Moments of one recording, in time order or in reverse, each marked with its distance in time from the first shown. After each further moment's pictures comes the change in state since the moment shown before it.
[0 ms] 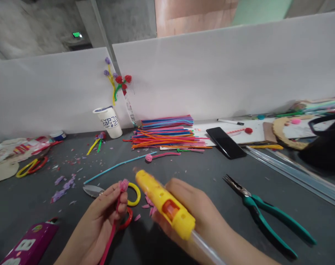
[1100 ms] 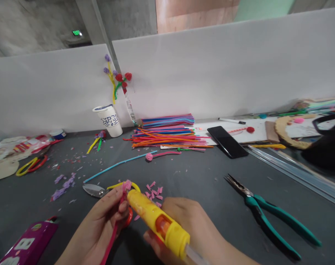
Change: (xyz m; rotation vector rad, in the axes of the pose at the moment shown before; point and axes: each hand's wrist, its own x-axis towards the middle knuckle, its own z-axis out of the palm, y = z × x) left_hand -0.001 -0.005 0.002 -0.034 0.057 -0.090; right_hand -0.006 0.000 0.022 -0.108 -0.142 -0.109
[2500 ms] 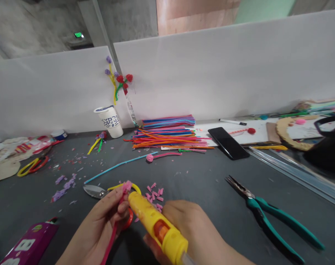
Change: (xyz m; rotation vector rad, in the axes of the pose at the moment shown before) left_hand 0.002 0.001 -0.002 -0.006 -0.018 0.003; right_hand -0.012 0.012 0.016 -0.043 0.093 -0.043
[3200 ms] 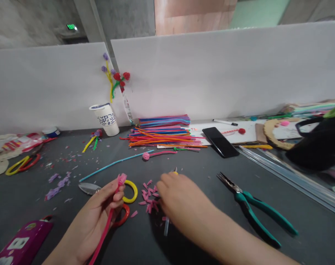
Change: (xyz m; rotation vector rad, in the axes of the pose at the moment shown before) left_hand 0.008 0.009 -0.006 0.011 -0.046 0.013; right_hand 0.028 0.014 -0.019 -0.439 -0.400 0.048
